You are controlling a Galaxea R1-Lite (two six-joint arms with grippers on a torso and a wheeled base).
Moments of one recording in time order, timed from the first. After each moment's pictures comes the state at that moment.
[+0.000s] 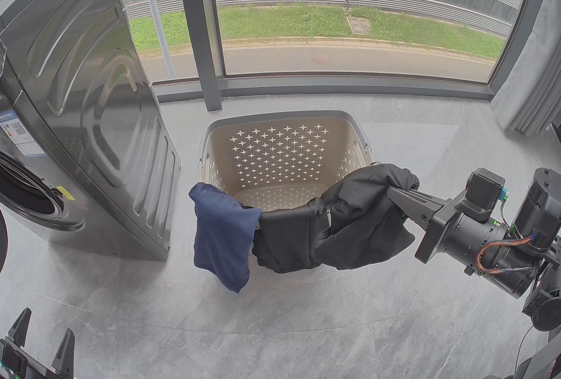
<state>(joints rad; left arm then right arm) 0.00 0.02 -0.02 0.00 0.01 -0.04 0.69 1.52 -0.40 -1.15 -0.05 0.18</state>
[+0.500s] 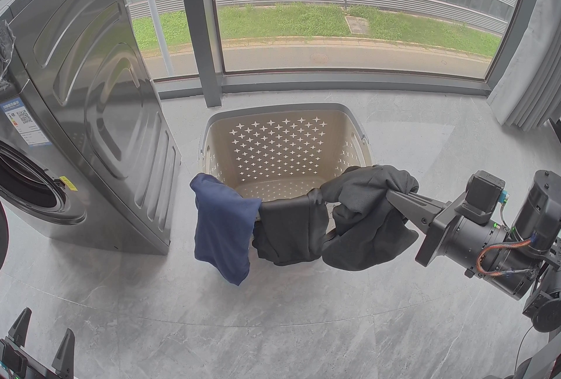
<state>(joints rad) -0.01 0.02 -0.02 0.00 0.01 -0.04 0.70 1.52 -0.39 -1.16 -0.04 0.19</state>
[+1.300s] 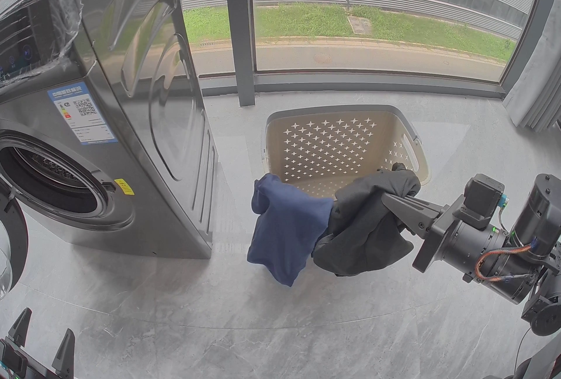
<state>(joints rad) 0.00 0.02 -0.02 0.00 0.01 -0.04 0.72 1.53 -0.38 -1.18 -0.04 0.19</state>
